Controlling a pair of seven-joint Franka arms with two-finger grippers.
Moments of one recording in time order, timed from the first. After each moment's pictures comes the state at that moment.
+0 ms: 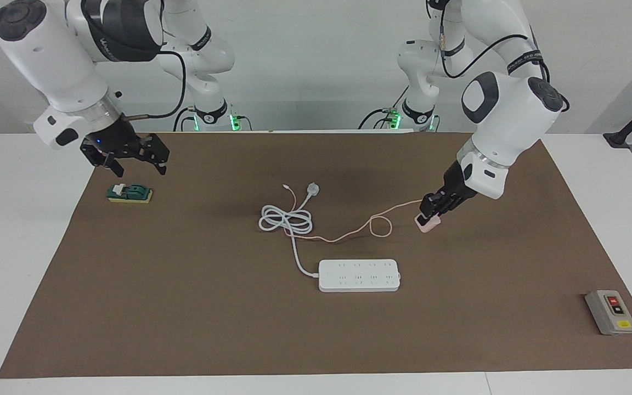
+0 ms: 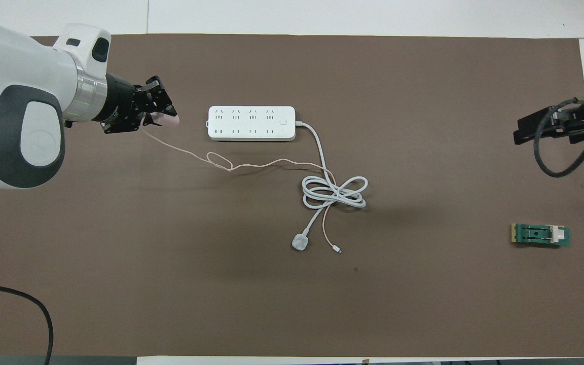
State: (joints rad) left arm -0.30 0.21 0.05 -1.64 -0.33 1.99 -0.59; right arm 0.01 0.08 -0.05 -1.50 0.04 1.53 -0.05
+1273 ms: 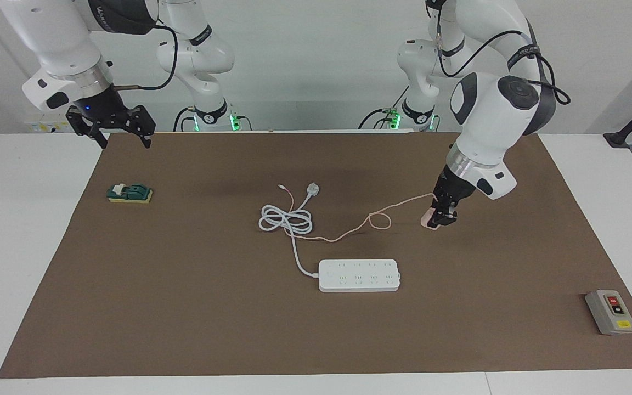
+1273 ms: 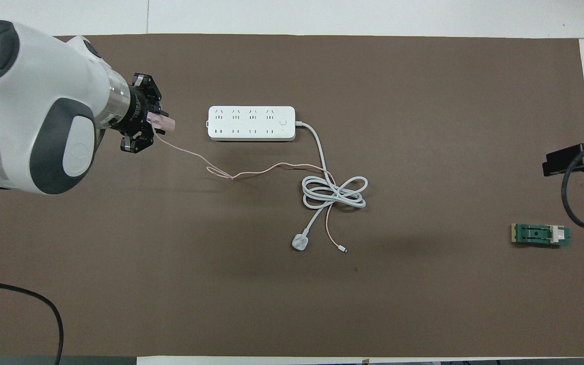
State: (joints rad) left arm -0.36 0.23 0.06 -1.65 -0.09 2.00 -1.60; right arm 0.00 -0.06 -0.04 -1.65 -0.03 1.54 -0.05
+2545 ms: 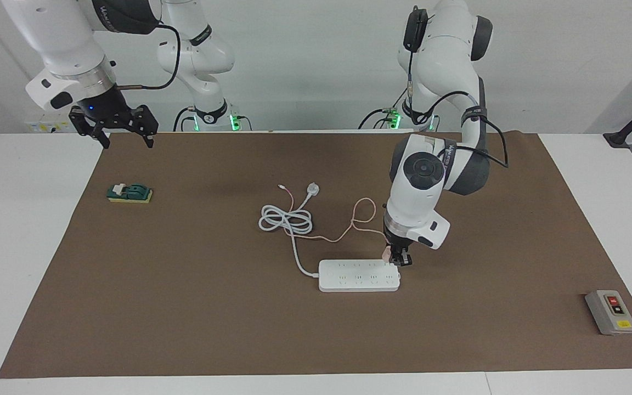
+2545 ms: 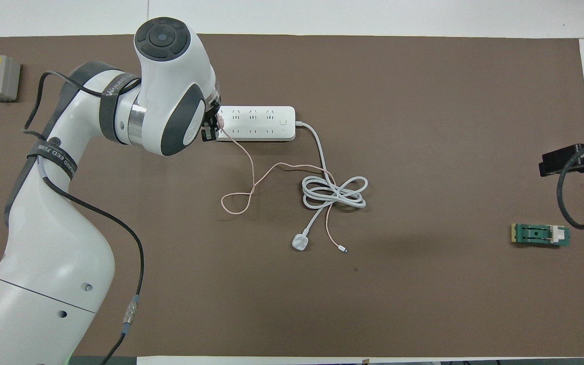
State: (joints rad) left arm -0.47 0.59 0.05 -1.33 0.00 1.91 -2.06; right arm 0.00 -0.06 -0.03 -1.65 -0.03 1.54 -0.05
